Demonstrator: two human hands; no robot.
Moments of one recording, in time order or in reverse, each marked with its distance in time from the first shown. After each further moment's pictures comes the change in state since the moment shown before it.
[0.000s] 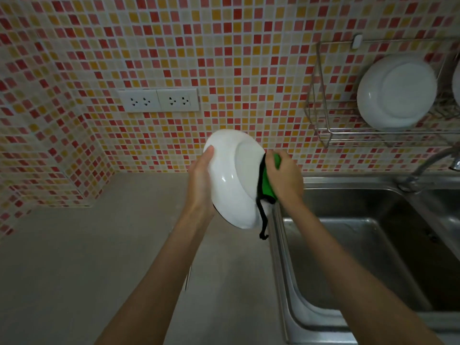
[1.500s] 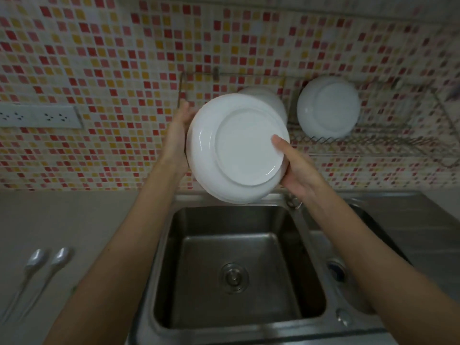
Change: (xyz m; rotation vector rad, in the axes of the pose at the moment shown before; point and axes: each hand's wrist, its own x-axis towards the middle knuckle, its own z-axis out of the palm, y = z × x) left_hand -0.016 -0.049 0.304 0.008 -0.218 0.098; right_hand 0.093 0.156 -0.321 1.031 -0.309 0.287
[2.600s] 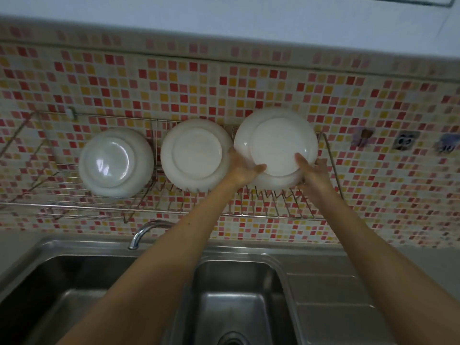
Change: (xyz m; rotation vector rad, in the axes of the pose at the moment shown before) left_hand 0.170 -0.234 0.448 0.597 -0.087 0.105; right_hand 0.158 -0.211 -0.406 -0.136 0.215 -0.238
